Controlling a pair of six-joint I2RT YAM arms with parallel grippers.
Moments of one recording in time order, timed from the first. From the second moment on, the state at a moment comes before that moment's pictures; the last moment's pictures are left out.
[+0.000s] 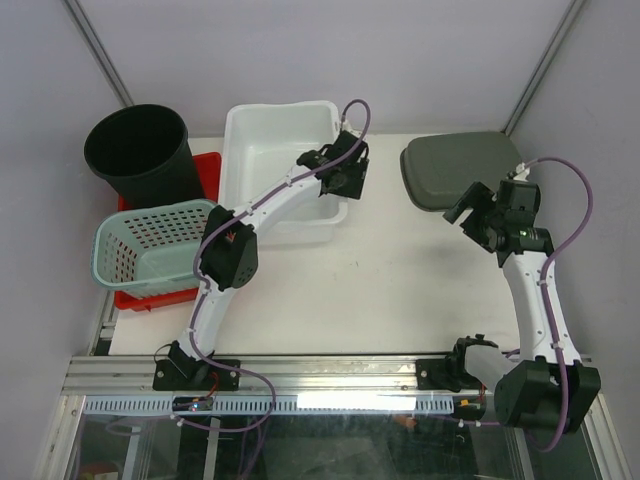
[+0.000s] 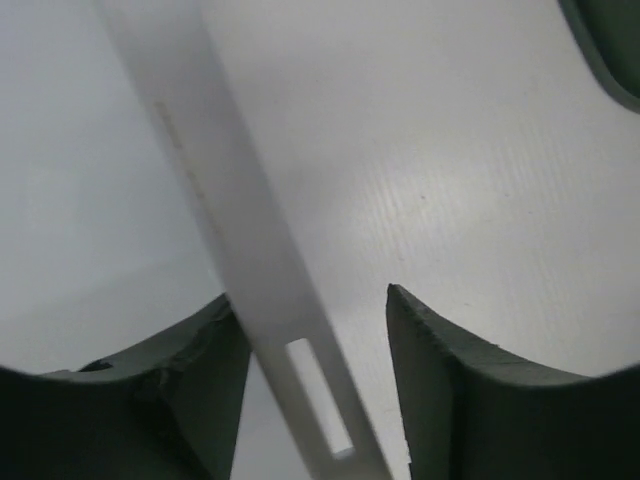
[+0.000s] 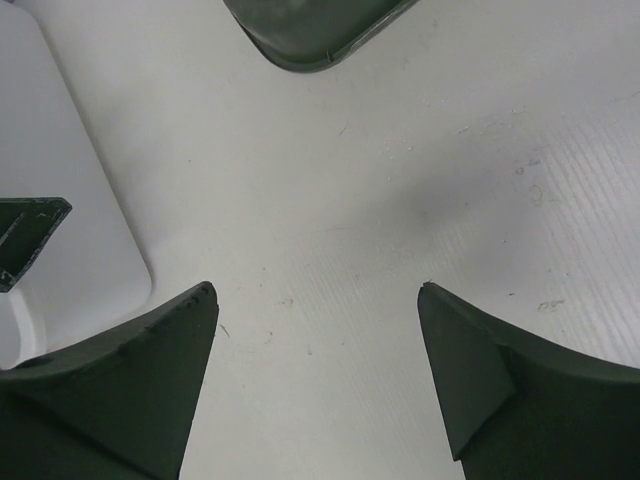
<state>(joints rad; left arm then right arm) -0.72 2.26 2.11 -0.70 -0.22 -0.34 -0.10 1.05 0.95 -0.65 -0.10 0.53</state>
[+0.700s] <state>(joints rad) -0.82 2.04 2.13 -0.75 0.04 -0.45 -0.11 1.04 1.00 -0.67 -0.12 0.53</state>
